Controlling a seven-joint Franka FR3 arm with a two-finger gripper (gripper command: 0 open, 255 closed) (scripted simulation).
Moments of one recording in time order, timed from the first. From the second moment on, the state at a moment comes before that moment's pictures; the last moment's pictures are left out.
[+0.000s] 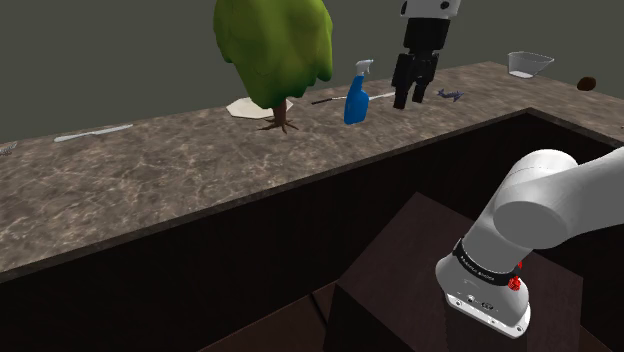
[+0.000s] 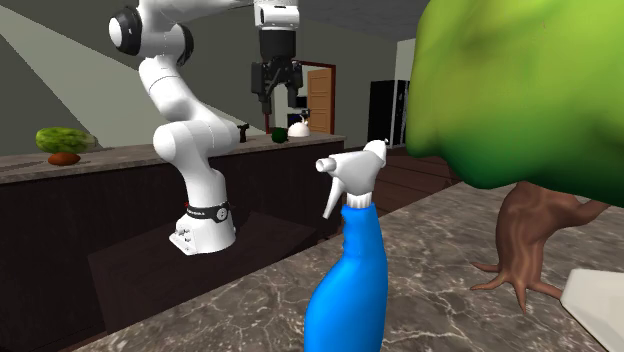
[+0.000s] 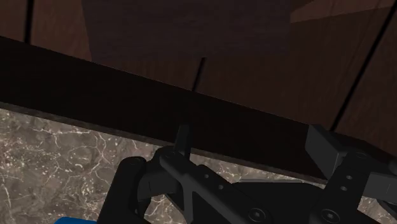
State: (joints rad) arm -0.02 -0.77 -0.04 -2.36 0.10 1.49 -0.03
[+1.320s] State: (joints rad) arm 0.13 -0.48 -0.63 -2.27 -0.02 1.83 -1.02
